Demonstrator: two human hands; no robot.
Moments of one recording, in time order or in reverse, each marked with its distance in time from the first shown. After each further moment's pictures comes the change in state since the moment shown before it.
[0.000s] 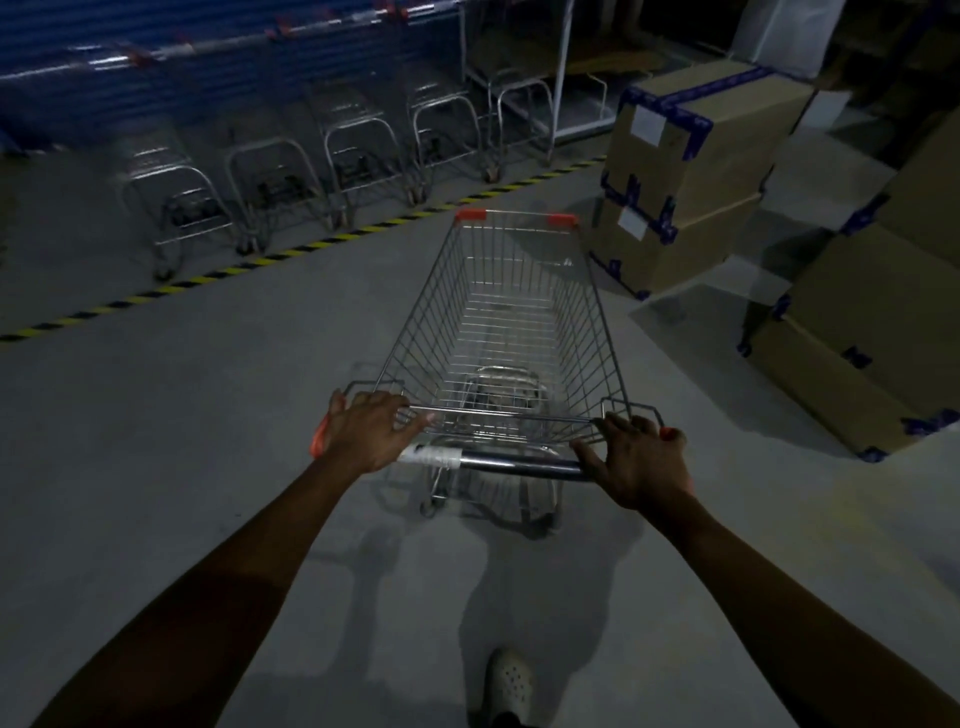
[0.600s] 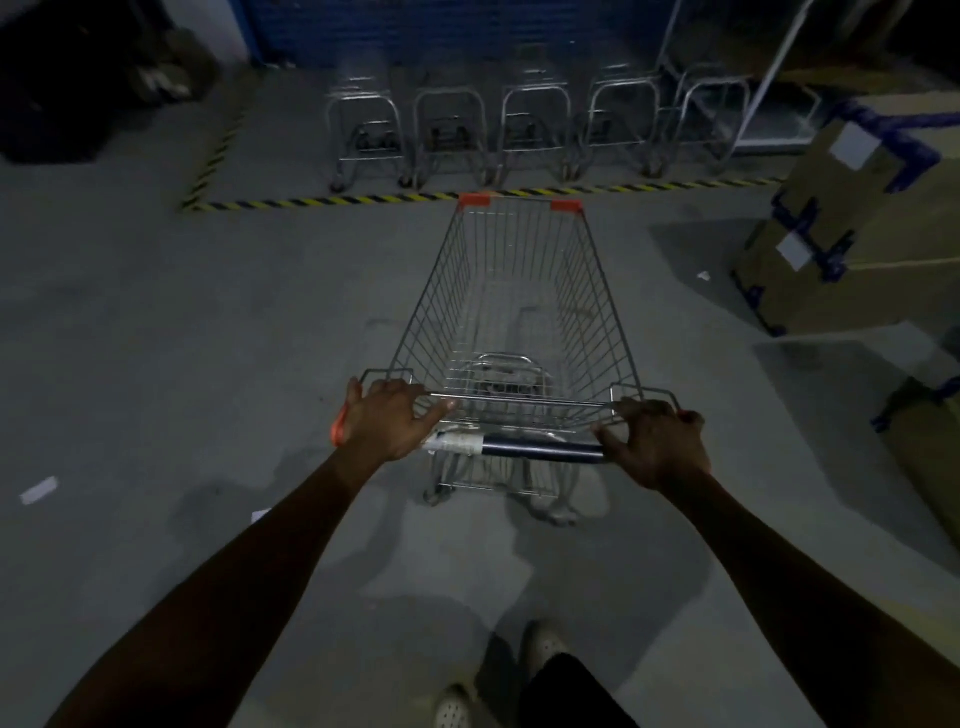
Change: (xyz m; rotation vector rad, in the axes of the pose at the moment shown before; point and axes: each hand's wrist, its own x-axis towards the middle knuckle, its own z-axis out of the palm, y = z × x) left_hand -0.203 -0.028 0.049 -0.060 0.076 -0.359; right_hand -0.050 -0.055 0.003 -0.033 0.034 -0.382
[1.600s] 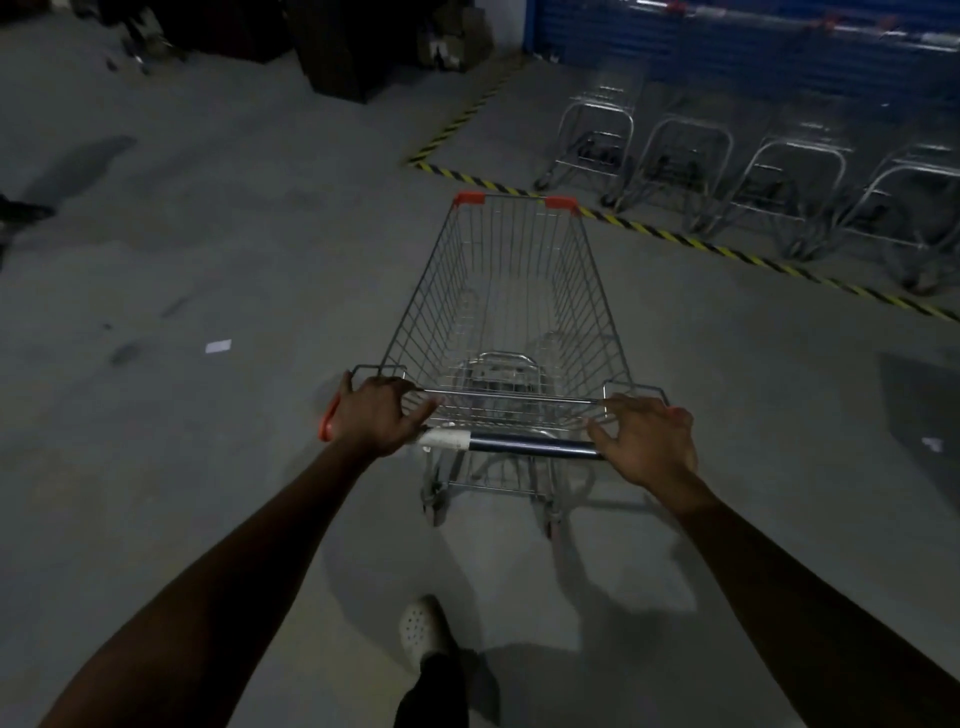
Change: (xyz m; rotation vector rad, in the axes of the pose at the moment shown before) left_hand 0.005 -0.113 -0.001 -0.129 0.175 -0.487; right_hand 0.208 -0.138 -0.020 0.014 0.047 -0.479
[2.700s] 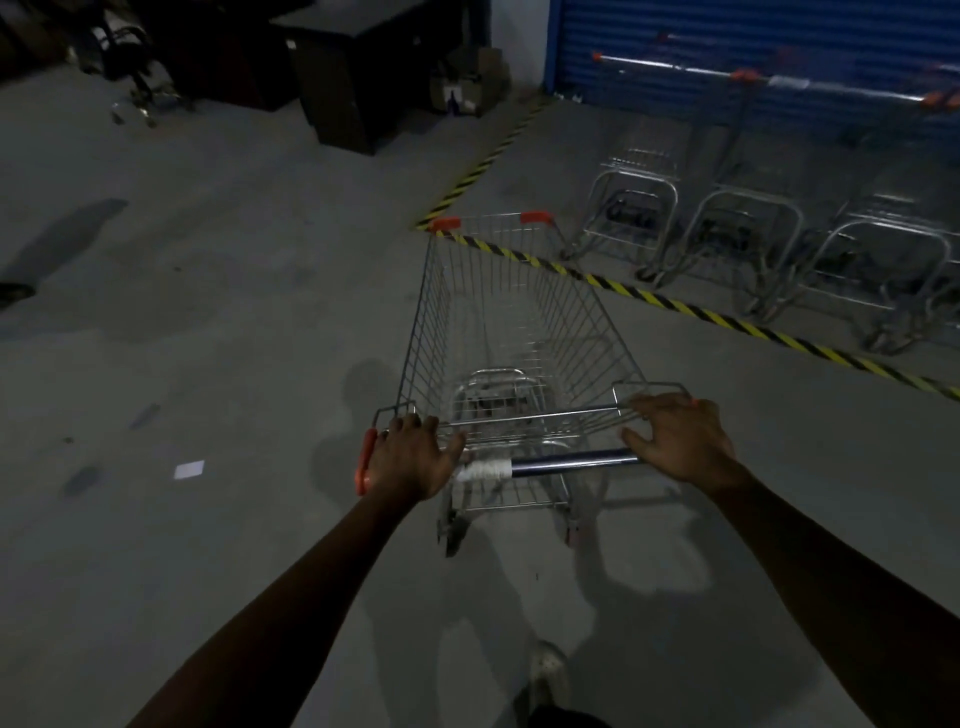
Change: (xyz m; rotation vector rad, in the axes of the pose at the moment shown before) left_hand 0.483 -0.011 -0.056 -0.008 -0.125 -0.202; right_hand 0.556 0.024 -0.052 0.031 0.045 -0.164
